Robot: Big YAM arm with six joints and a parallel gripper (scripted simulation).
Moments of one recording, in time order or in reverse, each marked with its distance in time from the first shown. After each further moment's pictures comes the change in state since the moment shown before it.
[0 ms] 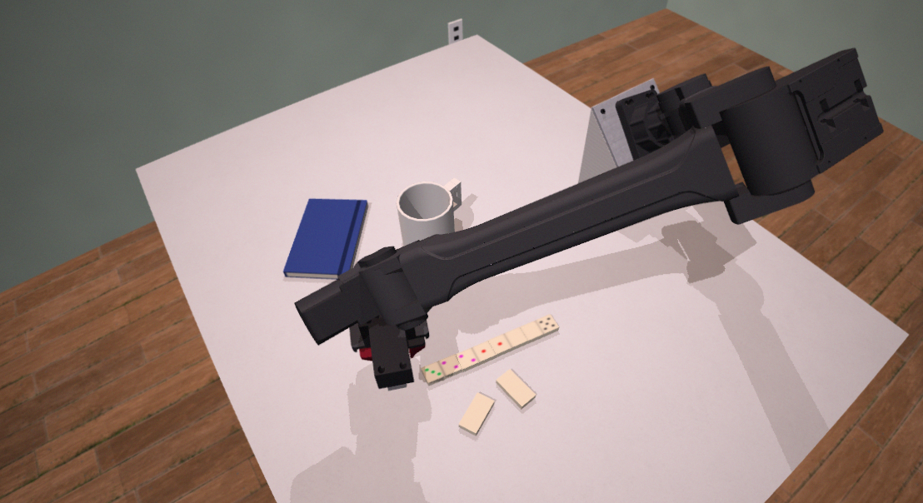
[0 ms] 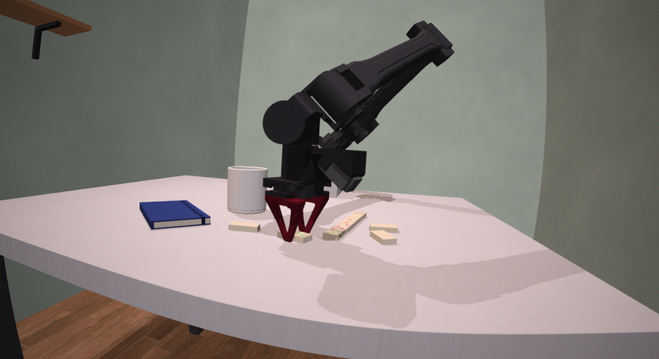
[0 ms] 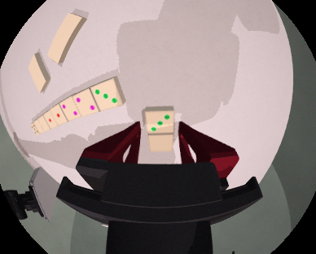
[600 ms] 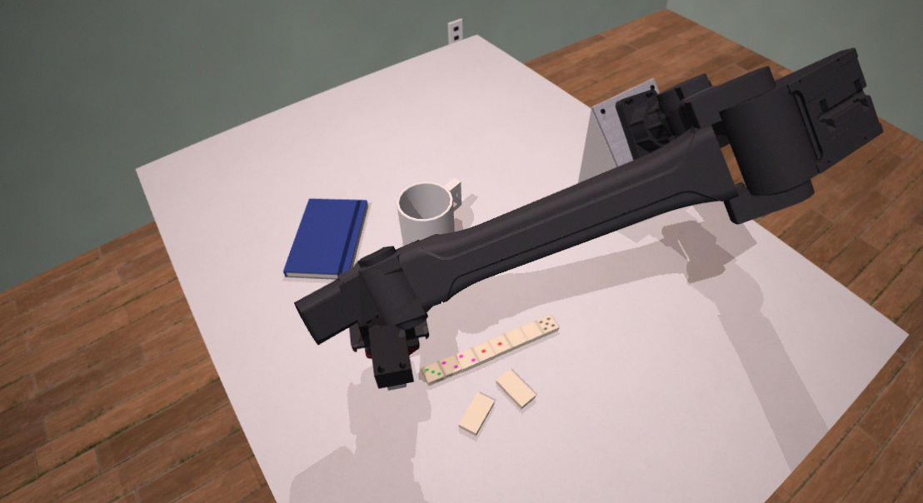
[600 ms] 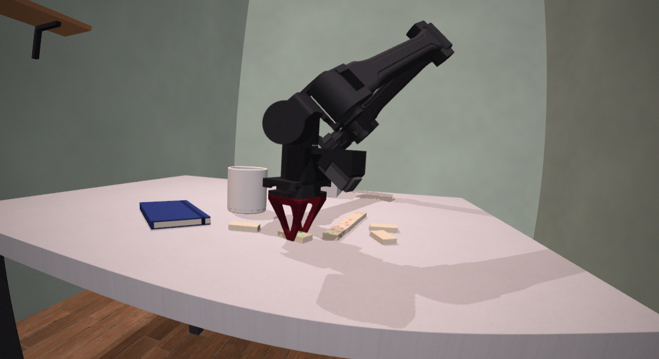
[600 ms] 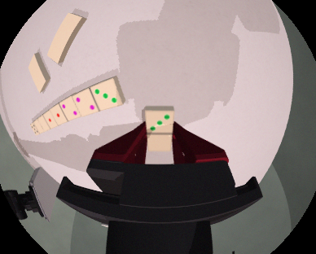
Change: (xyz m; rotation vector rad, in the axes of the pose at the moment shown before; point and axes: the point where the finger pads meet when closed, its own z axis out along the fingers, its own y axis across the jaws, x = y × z) arm 0.000 0.000 0.000 0.000 0.000 0.001
